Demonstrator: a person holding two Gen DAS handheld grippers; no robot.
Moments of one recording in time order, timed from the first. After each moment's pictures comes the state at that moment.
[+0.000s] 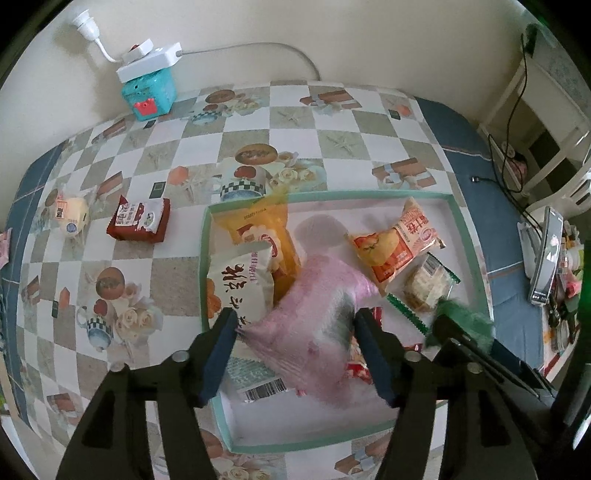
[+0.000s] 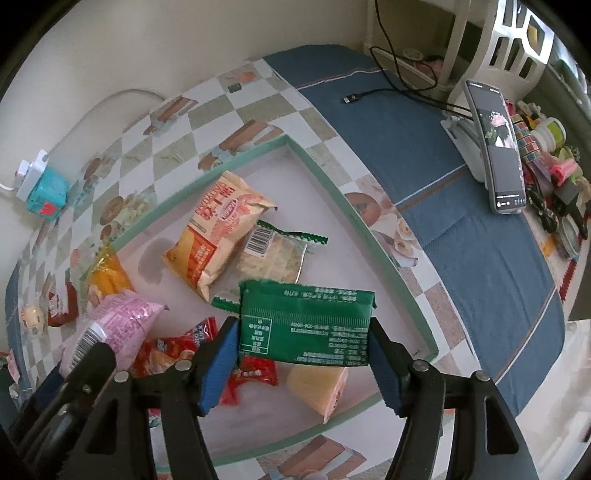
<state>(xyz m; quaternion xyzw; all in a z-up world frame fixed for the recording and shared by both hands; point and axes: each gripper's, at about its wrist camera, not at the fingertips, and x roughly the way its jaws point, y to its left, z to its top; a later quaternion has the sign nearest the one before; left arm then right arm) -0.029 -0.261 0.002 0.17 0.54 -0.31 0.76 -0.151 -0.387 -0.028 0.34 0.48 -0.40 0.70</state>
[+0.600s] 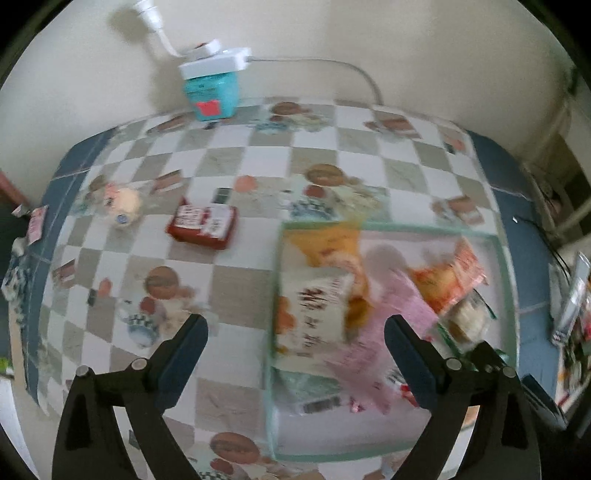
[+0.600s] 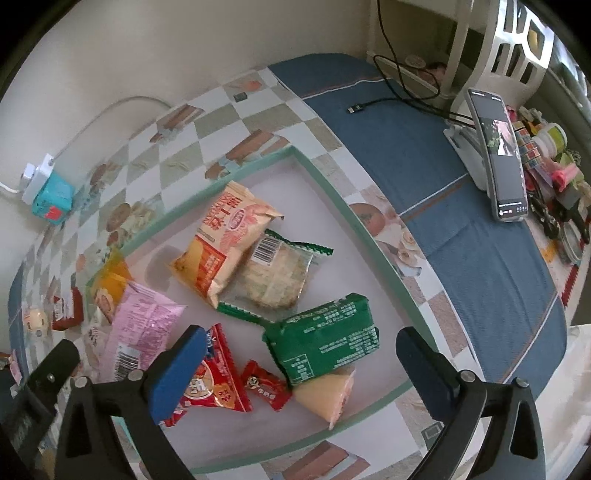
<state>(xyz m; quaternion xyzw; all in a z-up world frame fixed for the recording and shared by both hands) 0.002 -0.227 0.011 0.15 0.53 -0.22 0.80 -0.148 -0.384 -0.023 0.33 0.47 -0.40 0.71</state>
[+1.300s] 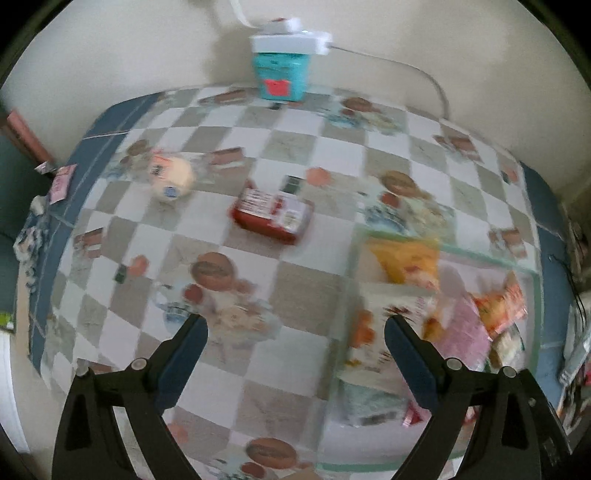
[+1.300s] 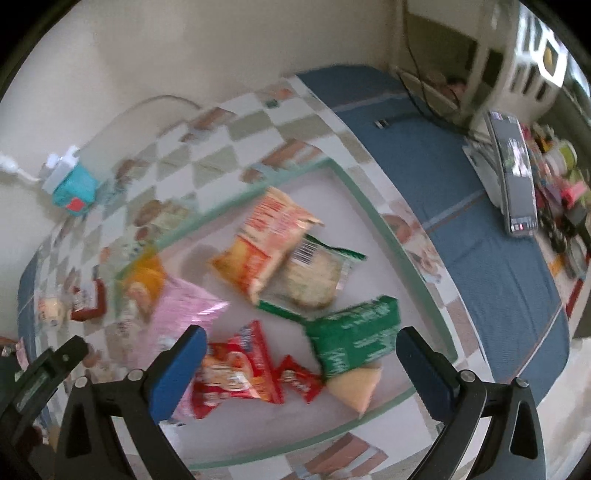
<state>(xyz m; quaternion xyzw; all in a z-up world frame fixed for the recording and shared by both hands) 0.048 -0.183 0.004 0.11 0.56 -0.15 0.81 -0.130 -0.357 0.000 0.31 0.45 -0.37 0.75</state>
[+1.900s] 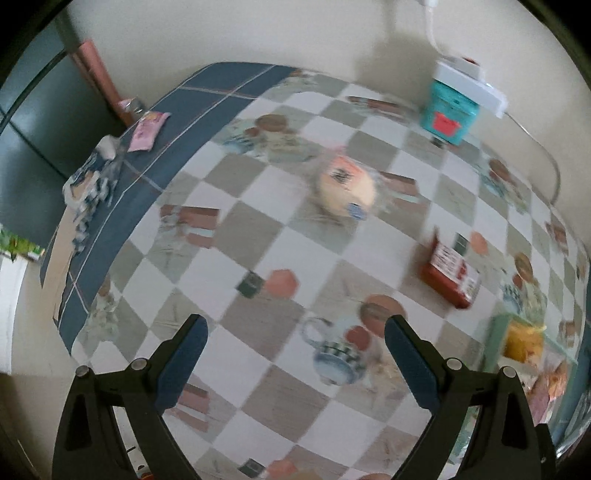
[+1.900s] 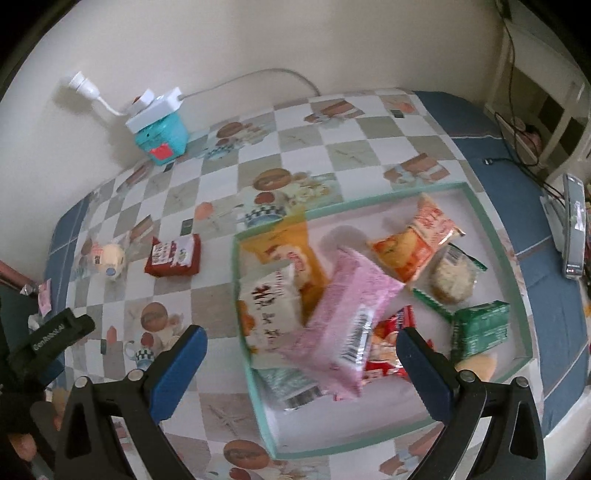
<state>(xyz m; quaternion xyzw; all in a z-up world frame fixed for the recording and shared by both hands) 0.133 -0.050 0.002 0.04 0.57 -0.02 0.82 -0.047 -0.269 0.011 0.26 0.47 -0.28 0.79</state>
